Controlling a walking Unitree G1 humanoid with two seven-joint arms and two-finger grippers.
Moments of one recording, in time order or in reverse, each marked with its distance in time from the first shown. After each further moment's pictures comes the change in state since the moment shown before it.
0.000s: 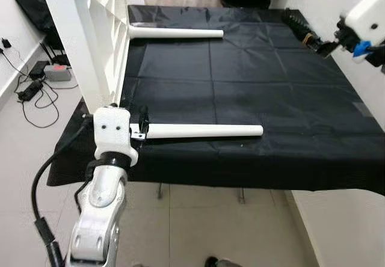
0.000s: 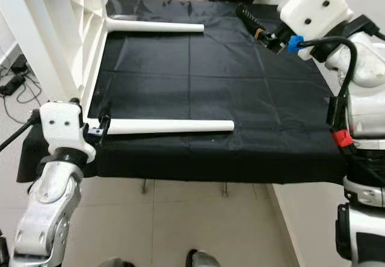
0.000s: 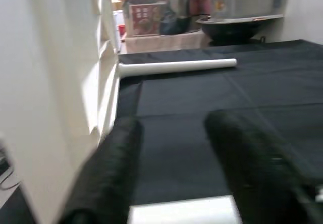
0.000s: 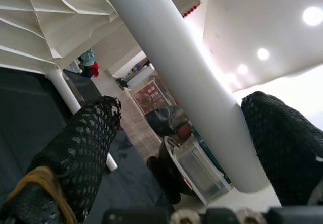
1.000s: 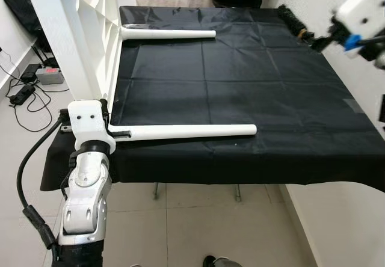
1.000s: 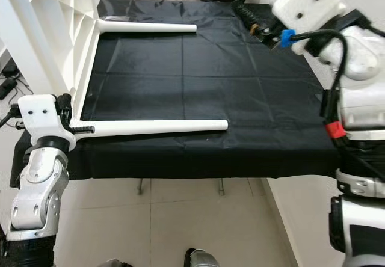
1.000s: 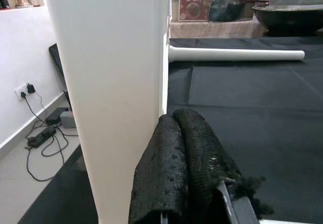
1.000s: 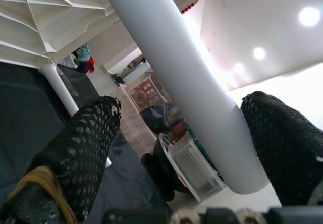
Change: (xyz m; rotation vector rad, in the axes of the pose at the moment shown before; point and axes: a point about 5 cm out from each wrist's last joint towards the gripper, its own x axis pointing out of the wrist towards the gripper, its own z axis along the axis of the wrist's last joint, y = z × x) left arm 0.020 0.045 -0.027 -0.018 0.057 0.232; right arm 0.014 0.006 0.003 -0.021 -0.009 0.008
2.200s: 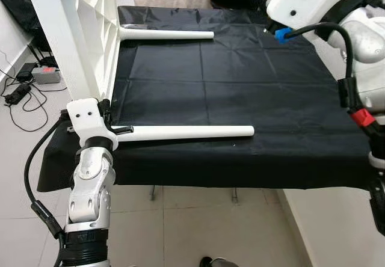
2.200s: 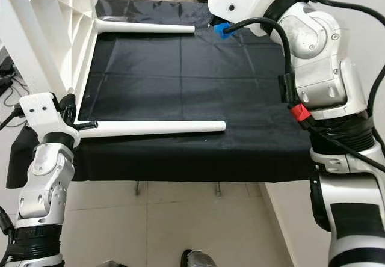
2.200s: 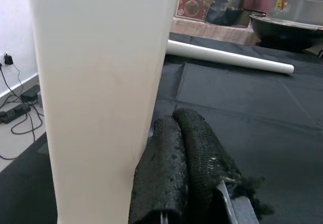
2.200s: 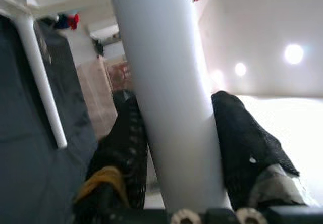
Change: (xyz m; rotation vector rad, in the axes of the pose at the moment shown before) left arm 0.009 -0.003 -0.011 -0.138 0.038 0.018; right arm 0.045 0.012 0.032 -0.314 0.080 0.035
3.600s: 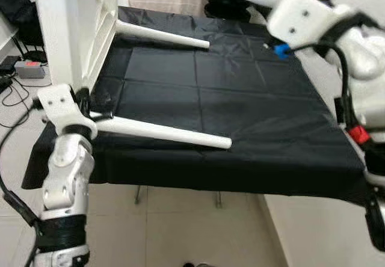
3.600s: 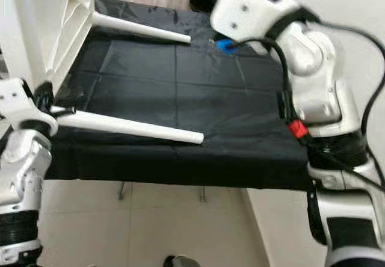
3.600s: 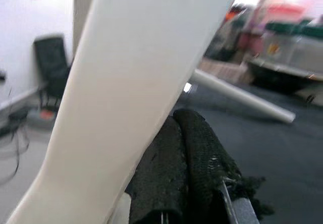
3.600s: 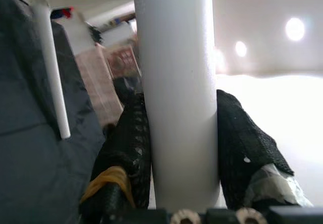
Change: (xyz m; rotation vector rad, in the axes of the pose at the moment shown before) left arm 0.027 0.026 0.044 0.016 -0.126 -0.006; right arm -0.029 0.034 -0.039 0.199 0.158 -0.018
